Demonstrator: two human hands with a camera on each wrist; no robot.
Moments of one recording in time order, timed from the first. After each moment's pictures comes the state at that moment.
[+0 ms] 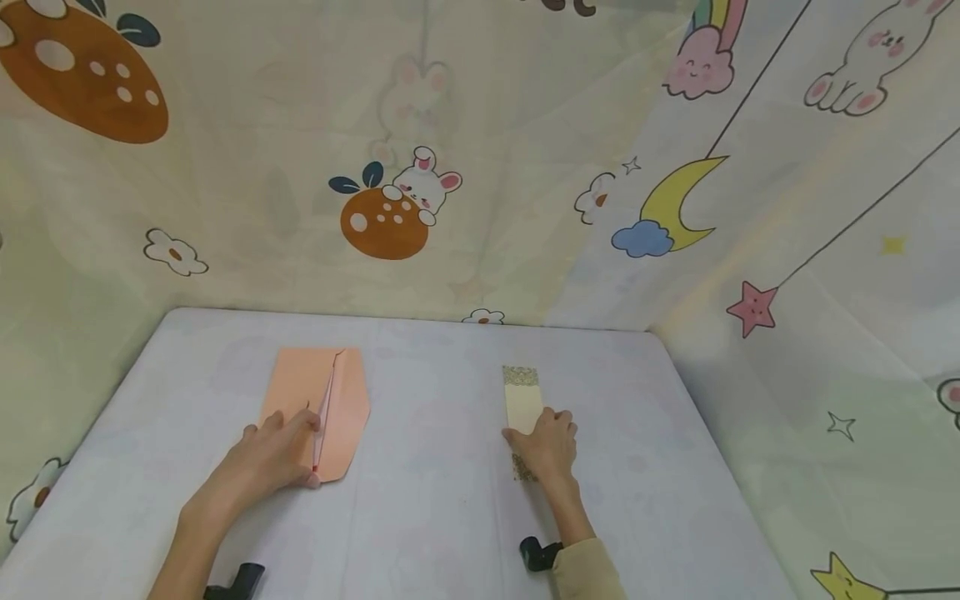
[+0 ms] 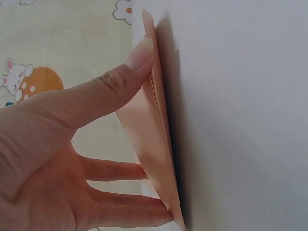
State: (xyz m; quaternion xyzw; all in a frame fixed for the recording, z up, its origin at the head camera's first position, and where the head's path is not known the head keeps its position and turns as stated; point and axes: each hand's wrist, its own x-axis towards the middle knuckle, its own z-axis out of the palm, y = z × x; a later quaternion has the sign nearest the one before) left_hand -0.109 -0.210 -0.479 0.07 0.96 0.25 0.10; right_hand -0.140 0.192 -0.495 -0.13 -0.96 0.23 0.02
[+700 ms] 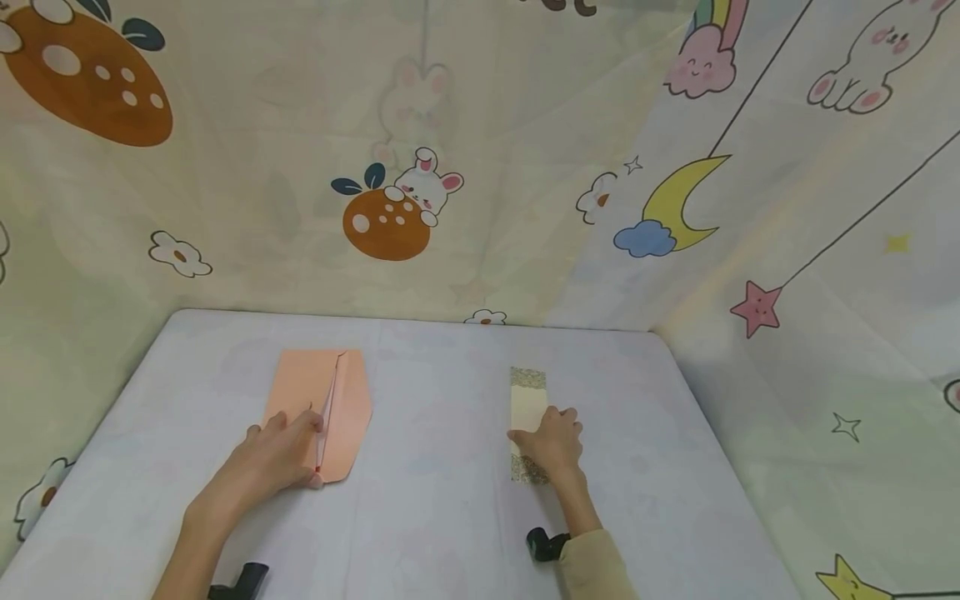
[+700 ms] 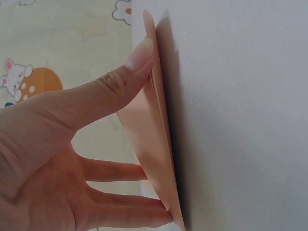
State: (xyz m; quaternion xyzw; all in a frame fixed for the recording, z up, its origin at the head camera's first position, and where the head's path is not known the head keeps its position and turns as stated) left_hand -0.108 -0.210 -0.480 0.07 0.96 0.24 0.09; right_hand -0.148 0.203 -0.491 -0.13 -0.96 0.24 -0.02
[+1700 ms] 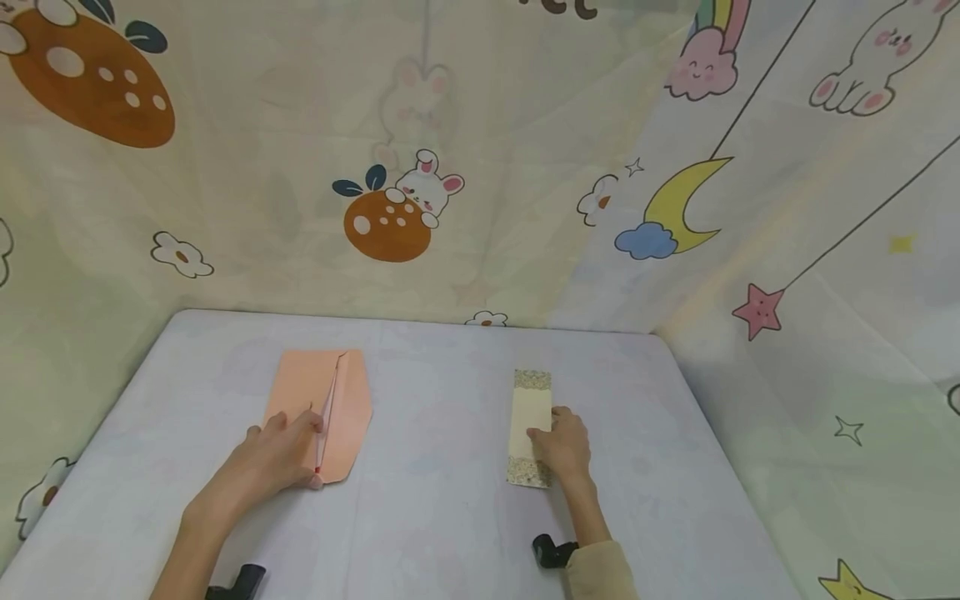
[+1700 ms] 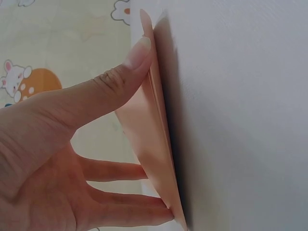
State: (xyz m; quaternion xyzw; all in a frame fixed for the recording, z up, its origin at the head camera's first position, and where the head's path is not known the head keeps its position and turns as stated) left_hand -0.107 -0.209 -0.478 0.07 0.96 0.24 0.09; right_hand -0.147 0.220 -0.489 -0.15 -0.93 0.33 0.00
